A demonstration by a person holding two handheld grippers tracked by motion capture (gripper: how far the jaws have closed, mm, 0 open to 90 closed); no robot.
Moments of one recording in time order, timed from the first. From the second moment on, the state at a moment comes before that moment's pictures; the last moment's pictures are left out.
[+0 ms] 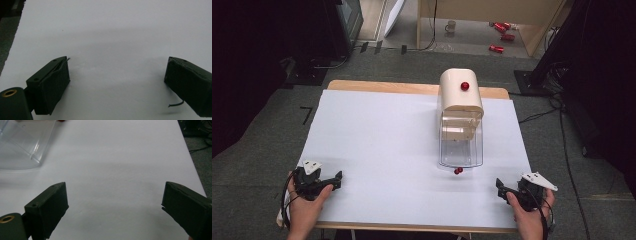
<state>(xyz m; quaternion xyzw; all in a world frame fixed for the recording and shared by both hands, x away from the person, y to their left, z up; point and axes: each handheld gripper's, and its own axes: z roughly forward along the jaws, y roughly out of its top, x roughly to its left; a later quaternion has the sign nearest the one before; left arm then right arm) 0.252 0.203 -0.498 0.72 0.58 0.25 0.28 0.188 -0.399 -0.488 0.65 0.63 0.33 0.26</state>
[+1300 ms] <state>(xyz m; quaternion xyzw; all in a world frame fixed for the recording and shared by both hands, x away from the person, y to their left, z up) 0.252 0.203 -0.498 0.72 0.58 0.25 0.28 0.188 -0.307 -0.459 0.60 0.66 0.39 0.23</state>
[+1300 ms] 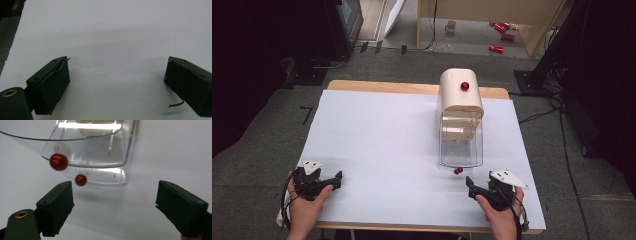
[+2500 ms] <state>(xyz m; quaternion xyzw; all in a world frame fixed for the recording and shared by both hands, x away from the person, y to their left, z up) 0.252 0.203 -0.498 0.72 0.58 0.25 0.28 0.194 -0.257 -0.450 0.57 0.68 0.40 0.23</state>
